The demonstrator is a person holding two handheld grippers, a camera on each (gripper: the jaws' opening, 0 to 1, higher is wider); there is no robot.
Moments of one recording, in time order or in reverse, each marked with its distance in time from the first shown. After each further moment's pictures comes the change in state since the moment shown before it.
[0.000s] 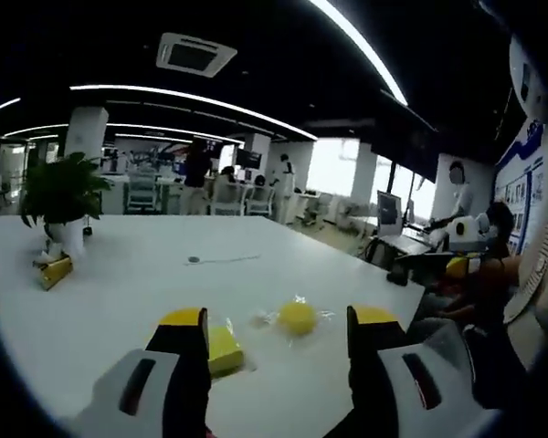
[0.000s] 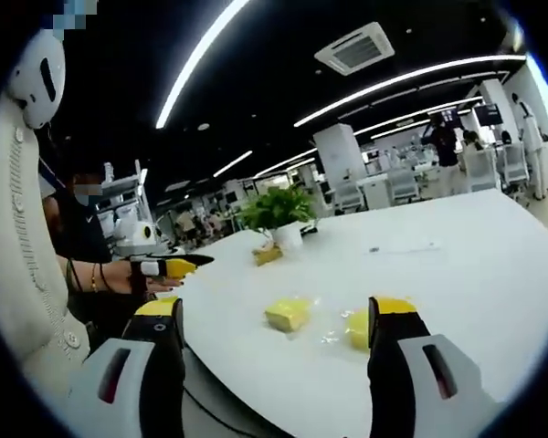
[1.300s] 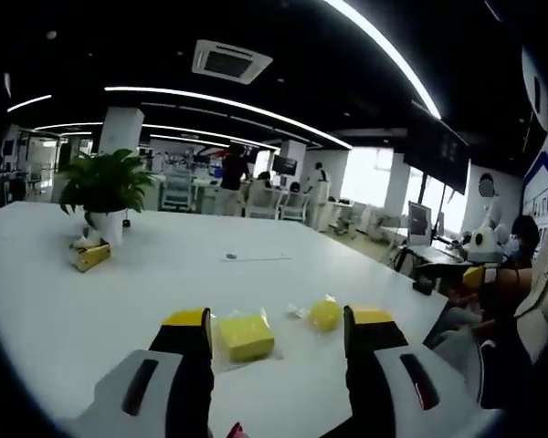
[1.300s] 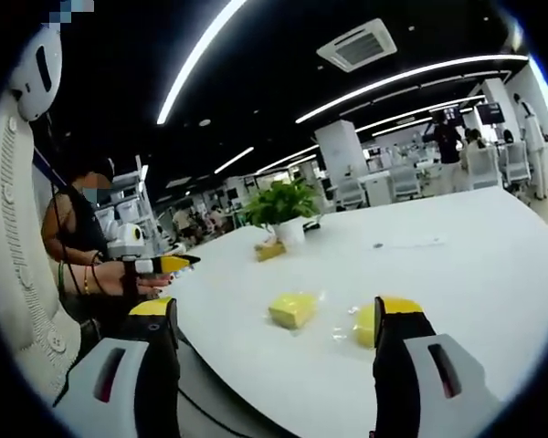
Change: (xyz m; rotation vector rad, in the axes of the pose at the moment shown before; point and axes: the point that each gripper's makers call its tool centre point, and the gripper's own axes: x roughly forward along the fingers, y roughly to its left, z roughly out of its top) left arm -0.026 0.022 -0.004 -0.049 -0.032 0.160; right arm 0.009 0.003 -0.005 0.015 0.029 0.005
